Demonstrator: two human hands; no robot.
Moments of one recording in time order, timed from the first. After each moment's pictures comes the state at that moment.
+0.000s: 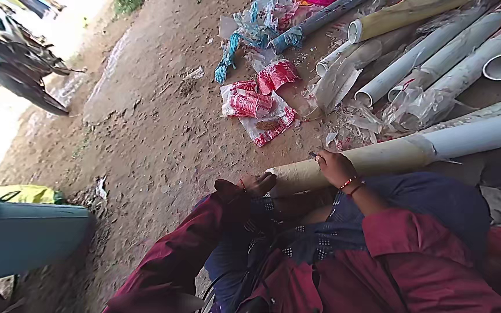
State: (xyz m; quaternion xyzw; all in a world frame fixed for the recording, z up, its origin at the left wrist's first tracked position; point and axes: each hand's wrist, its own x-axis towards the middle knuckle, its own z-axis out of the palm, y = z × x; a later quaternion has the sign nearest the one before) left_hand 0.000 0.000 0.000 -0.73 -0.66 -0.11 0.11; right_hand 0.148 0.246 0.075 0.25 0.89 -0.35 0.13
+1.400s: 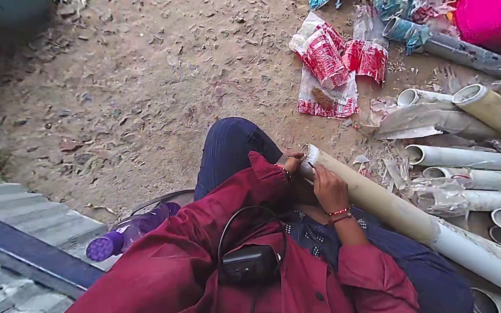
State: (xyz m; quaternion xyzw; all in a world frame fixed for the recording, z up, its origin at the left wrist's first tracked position) left_hand 0.069 0.002 -0.006 0.13 -0.59 -0.71 -0.36; right_hand 0.140 0.137 0.006 -0.10 0.99 -0.09 -0.10
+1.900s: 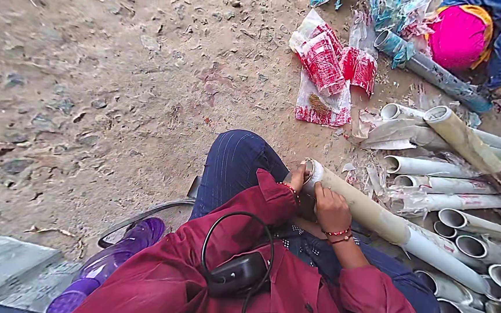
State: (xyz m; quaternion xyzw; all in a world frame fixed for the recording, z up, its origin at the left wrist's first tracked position) left_hand 0.049 -0.011 0.021 0.25 -0.44 -0.75 -0.43; right_hand 0.133 0.110 0.016 -0.13 0.97 0.16 -0.12
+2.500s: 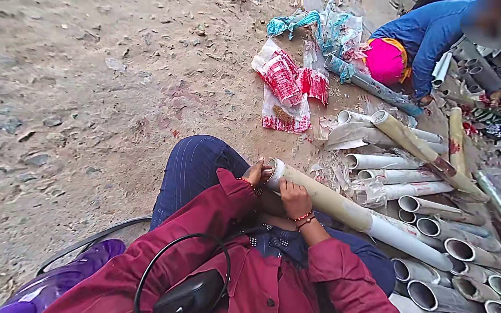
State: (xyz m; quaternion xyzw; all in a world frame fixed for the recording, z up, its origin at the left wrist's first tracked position) left_hand 0.056 -0.010 0.012 0.23 -0.48 -0.74 -0.41; right_hand 0.139 0.131 0.008 -0.18 0.95 0.20 -0.17
